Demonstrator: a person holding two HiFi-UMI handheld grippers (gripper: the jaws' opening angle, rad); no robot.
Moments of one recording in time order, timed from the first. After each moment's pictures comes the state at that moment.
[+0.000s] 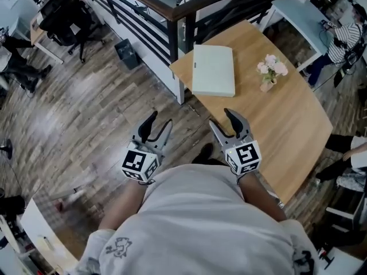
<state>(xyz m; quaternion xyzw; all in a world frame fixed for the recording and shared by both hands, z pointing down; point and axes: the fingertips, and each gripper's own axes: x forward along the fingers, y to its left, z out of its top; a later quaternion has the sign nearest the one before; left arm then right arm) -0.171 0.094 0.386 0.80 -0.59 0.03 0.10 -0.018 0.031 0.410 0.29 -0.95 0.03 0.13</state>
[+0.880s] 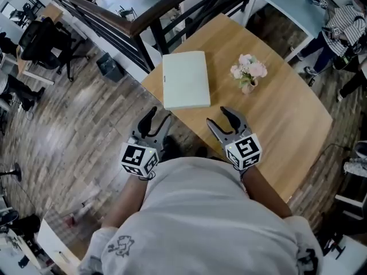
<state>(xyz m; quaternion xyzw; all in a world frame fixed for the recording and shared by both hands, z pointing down) -0.064 -0.068 0.397 0.82 -0.55 0.06 0.11 0.088 -0.100 0.440 0.30 -0.94 0.09 0.14</state>
